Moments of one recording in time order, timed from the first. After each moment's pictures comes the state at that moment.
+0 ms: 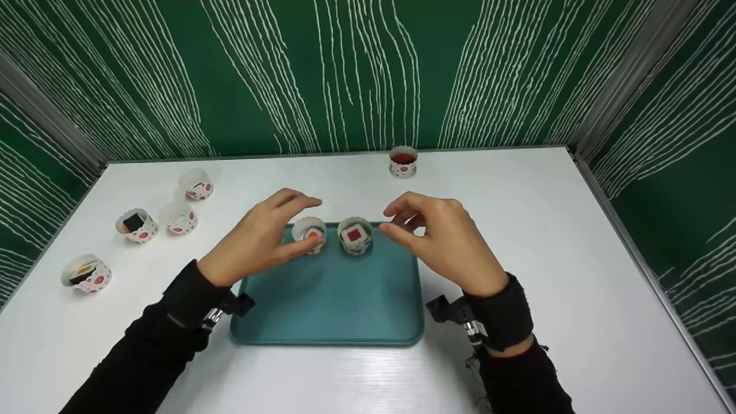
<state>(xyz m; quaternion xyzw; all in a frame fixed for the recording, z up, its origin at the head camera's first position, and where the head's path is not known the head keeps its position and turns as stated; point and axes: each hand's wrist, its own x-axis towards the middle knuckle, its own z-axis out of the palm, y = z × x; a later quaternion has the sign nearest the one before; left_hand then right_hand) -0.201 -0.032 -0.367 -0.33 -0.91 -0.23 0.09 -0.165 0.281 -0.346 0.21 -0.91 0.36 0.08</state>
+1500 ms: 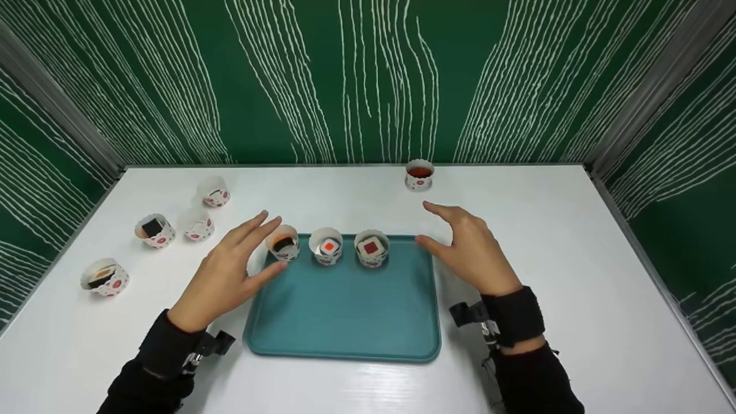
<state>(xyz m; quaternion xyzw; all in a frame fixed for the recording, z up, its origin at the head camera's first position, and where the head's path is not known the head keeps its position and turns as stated) -0.167 -0.106 -0.401 -0.22 -0.93 -0.24 0.16 -0.201 0.300 -0.385 0.15 -0.93 0.34 0.03</state>
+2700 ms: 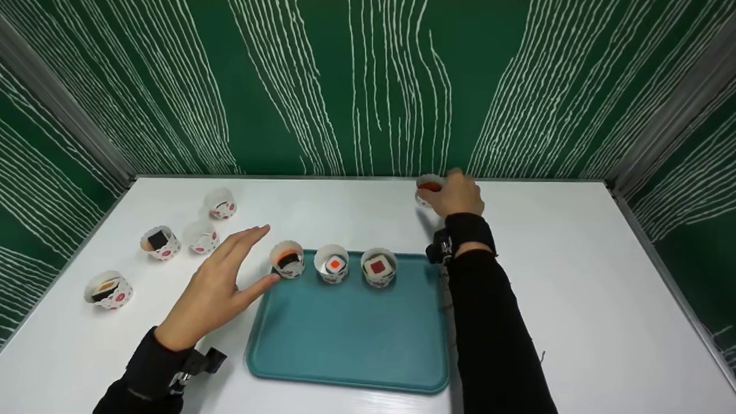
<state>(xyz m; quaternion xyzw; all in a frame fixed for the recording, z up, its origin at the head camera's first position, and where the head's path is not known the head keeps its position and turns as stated) -0.175 -0.117 -0.401 -0.19 -0.93 -0.24 0.18 -0.357 0.282 -0.403 -0.01 -0.94 0.33 -0.03</state>
